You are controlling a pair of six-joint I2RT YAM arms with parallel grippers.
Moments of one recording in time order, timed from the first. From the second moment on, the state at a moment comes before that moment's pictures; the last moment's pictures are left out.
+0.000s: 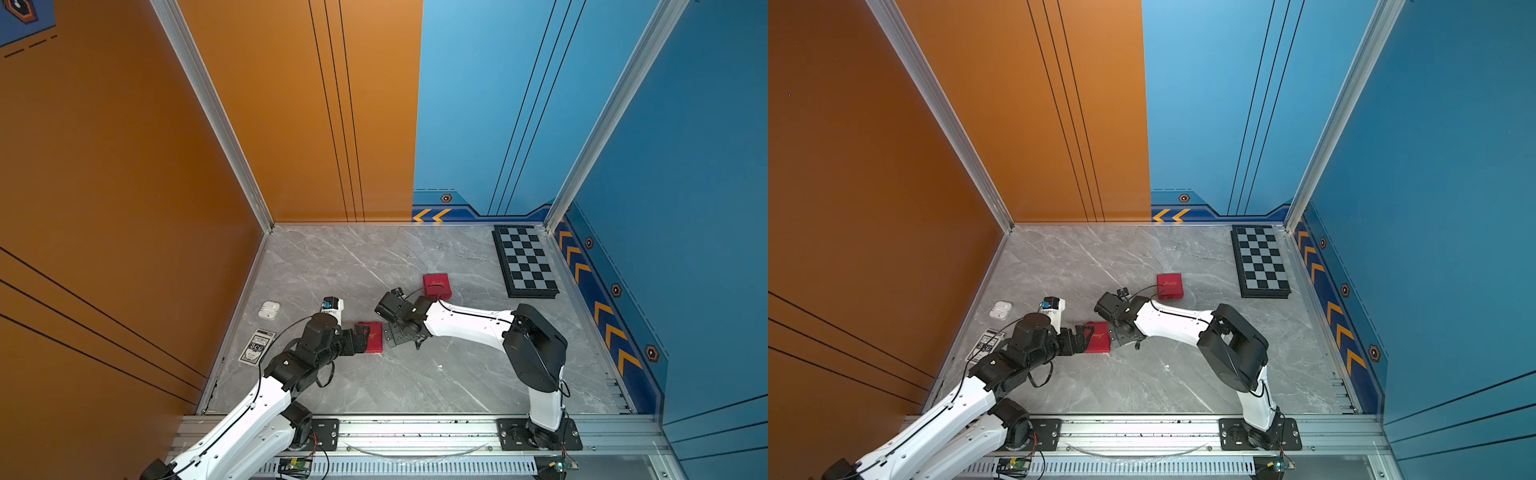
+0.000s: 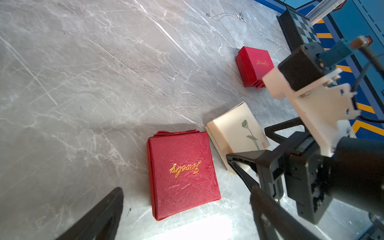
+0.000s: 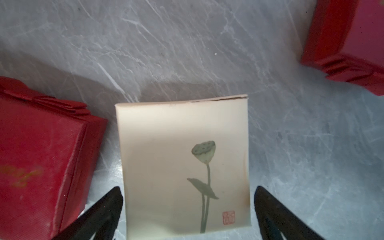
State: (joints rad) left arm -0.50 0.73 0.43 -0.36 0.00 -0.54; right arm 0.99 1.95 1.41 -0.75 0.28 0.61
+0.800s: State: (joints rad) left arm -0.50 0.74 0.43 -0.35 0.01 -0.54; right arm 0.95 1.97 1.46 -0.75 0.23 0.55
